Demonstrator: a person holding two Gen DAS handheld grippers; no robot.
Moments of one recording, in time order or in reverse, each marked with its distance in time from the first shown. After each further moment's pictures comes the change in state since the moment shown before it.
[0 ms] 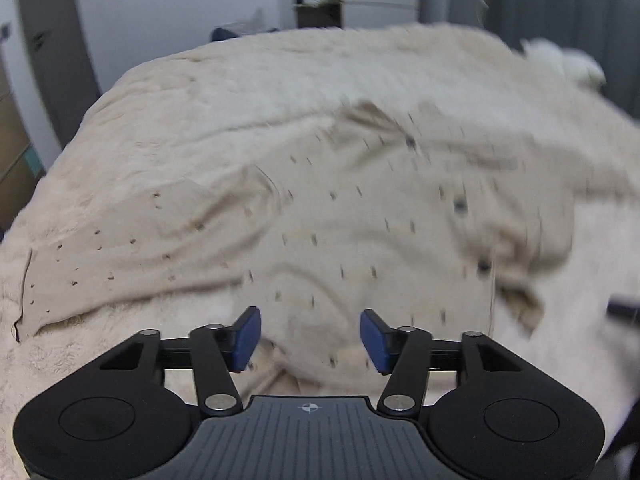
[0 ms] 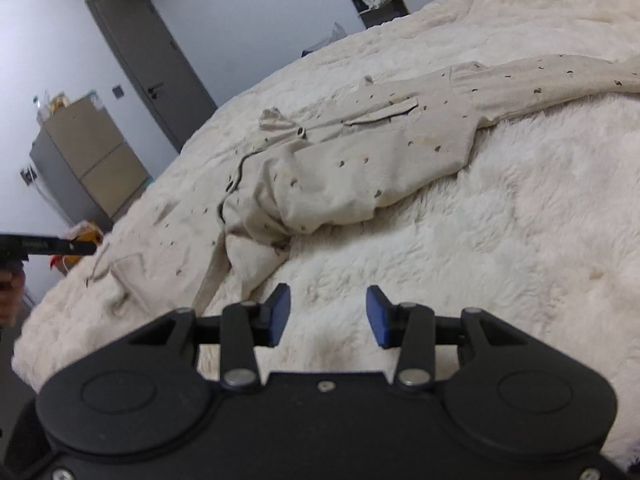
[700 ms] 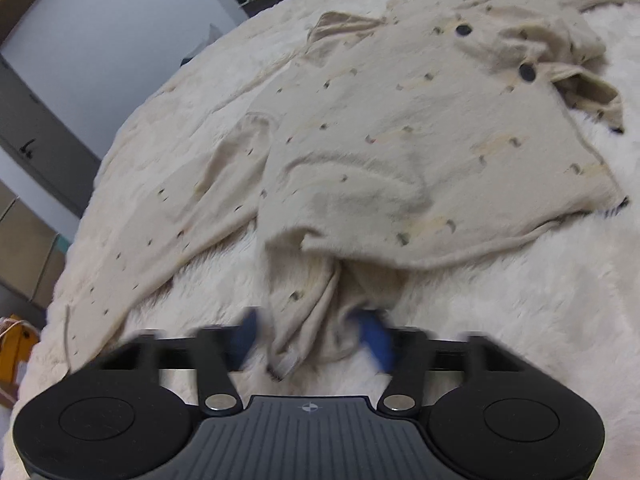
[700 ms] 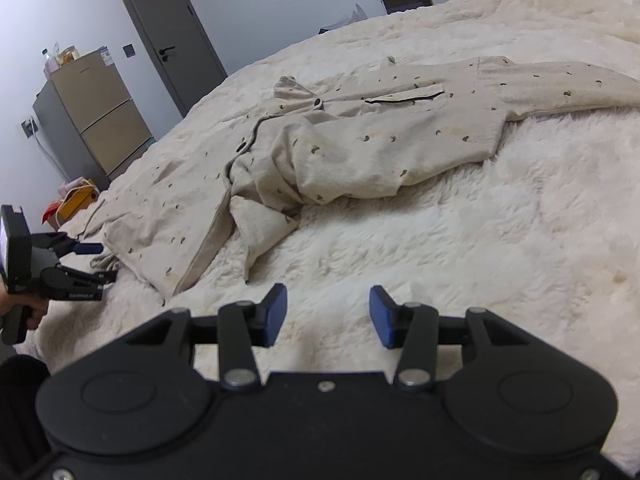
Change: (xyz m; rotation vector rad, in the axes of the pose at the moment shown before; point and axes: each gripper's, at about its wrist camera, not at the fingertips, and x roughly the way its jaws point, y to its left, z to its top) left arm 0.060 0.002 -0.065 0.330 0.003 0.199; right arm 0.008 0.018 -0.010 -0.071 0.051 -0.004
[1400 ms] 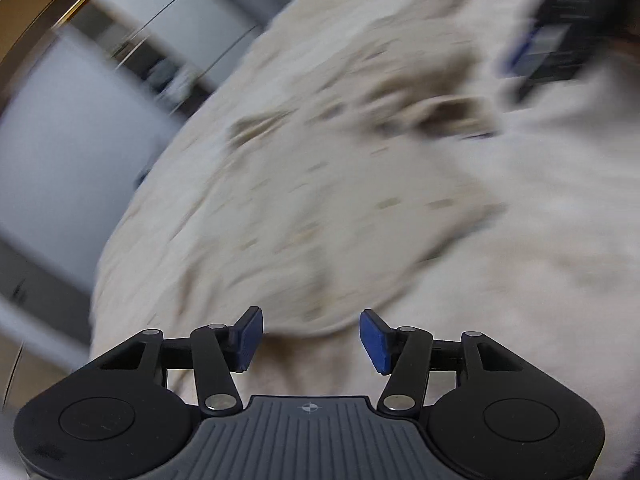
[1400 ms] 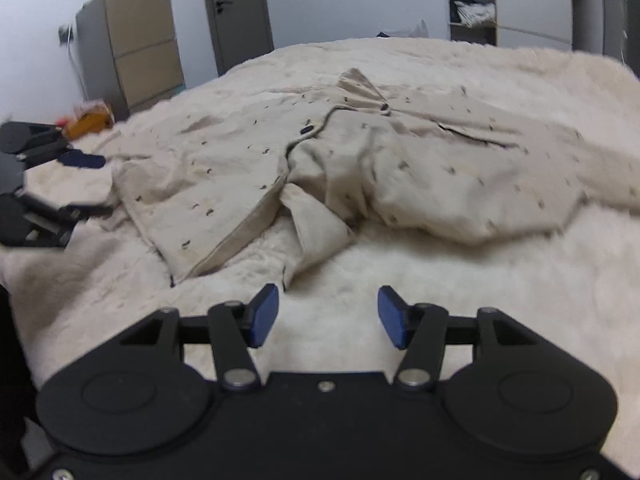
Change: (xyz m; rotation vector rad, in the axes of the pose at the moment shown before) left arm -0.055 -0.075 0.009 0.404 -0.245 -0.075; right arm 0.056 0.069 0.011 -0.358 0.044 -0.072
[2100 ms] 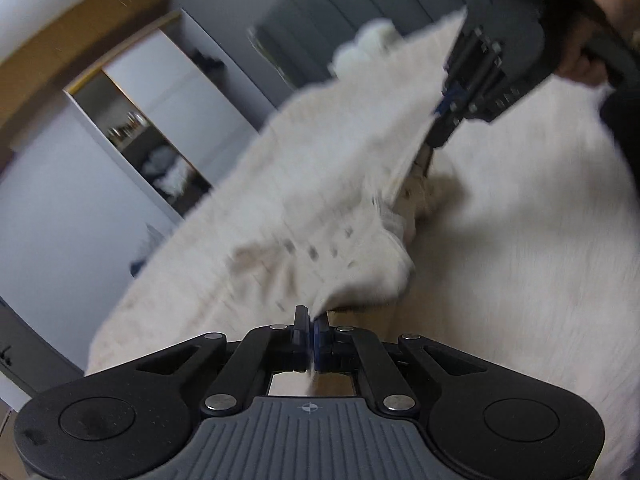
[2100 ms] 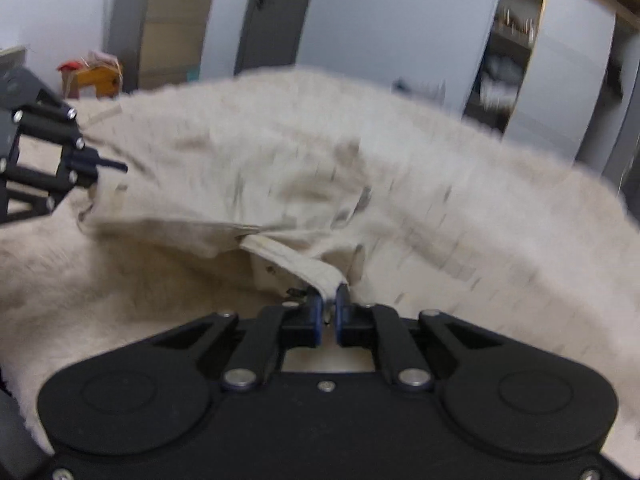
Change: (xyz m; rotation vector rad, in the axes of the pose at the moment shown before) left arm -0.063 0.049 0.061 -0.102 -0.302 0.051; right arm -0.094 0.000 0.072 -0.329 -0.165 -0.107
